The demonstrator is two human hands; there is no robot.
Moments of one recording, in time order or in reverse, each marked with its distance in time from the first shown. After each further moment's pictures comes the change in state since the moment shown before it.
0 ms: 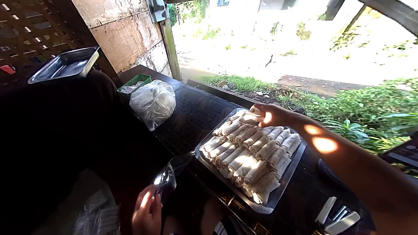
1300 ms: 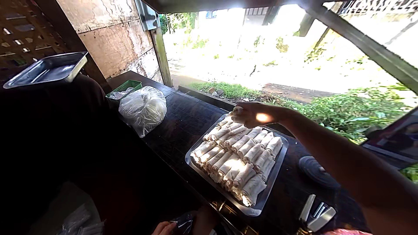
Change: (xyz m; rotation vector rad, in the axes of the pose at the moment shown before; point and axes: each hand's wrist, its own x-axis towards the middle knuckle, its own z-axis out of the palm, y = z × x) left_hand -0.057 -0.020 0.010 0.048 -0.714 -0.026; right_hand 0.002 -0.068 -0.041 -0.080 -0.151 -0.039
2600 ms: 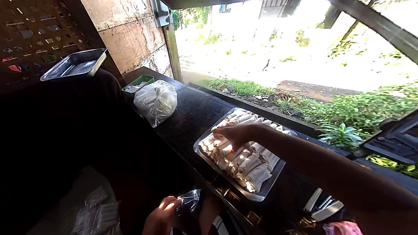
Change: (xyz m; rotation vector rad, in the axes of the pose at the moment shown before) left_hand -0.004 0.014 -0.026 0.093 0.206 0.140; right_hand 0.011 -0.105 0.068 -0.254 -0.489 -0.102
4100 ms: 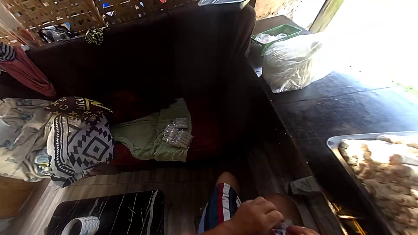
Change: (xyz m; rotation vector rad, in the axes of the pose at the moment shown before) left_hand -0.078 0.028 0.071 -0.190 0.341 0.083; right_hand -0.044 -0.166 0.252 0.238 0.715 -0.413
